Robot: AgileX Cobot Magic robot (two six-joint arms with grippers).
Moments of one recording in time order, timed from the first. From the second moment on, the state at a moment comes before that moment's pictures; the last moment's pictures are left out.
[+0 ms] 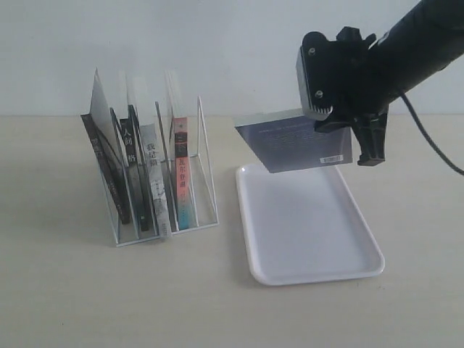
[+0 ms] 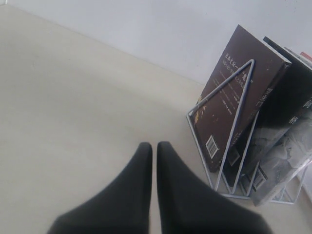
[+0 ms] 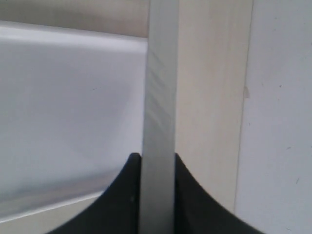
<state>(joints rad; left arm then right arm) 0.02 0.00 0.00 0.11 0.31 -0.49 0.35 1.67 -1.29 0.28 0.66 -1.58</state>
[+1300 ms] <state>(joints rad) 0.02 0.00 0.00 0.11 0.31 -0.49 0.38 1.69 -1.03 0.47 0.53 -1.19</state>
